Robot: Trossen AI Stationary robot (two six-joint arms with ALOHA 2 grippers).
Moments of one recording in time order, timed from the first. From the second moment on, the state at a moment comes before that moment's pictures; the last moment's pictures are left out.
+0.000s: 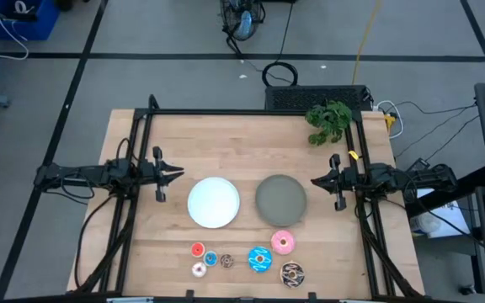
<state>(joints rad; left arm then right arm) -0.05 0.07 0.01 0.08 -0.19 0.15 0.13 0.00 0.01 0.02 0.10 0.01</state>
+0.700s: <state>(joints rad) -0.05 0.07 0.01 0.32 -0.19 0.02 0.13 0.00 0.01 0.07 0.12 -0.02</state>
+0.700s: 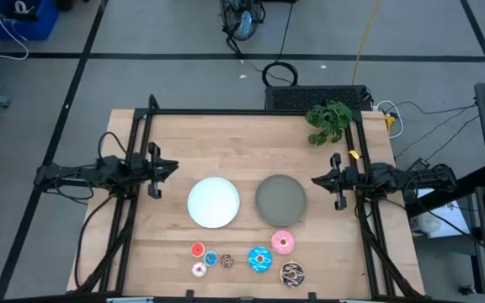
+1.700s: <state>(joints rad) -0.15 0.23 0.07 0.26 -0.15 -0.26 0.13 0.01 0.01 0.10 0.24 -0.14</state>
